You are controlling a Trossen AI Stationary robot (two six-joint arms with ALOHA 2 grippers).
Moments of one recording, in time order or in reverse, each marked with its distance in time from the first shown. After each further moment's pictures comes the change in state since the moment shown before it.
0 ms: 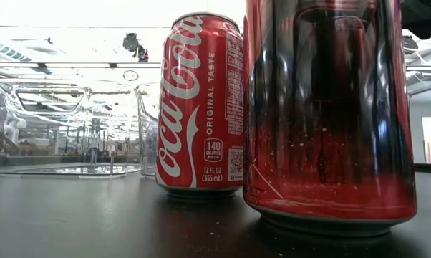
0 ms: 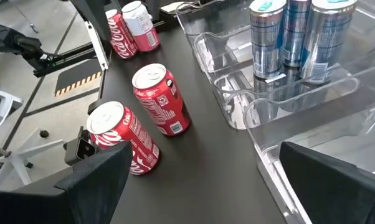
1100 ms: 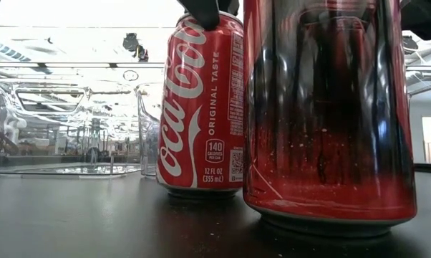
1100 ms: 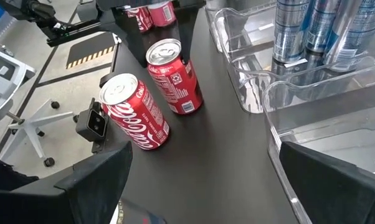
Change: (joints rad) left arm 0.026 0.236 0.108 -0.146 0.181 -0.027; right arm 0.000 0.000 0.000 -0.014 -0.105 -0.049
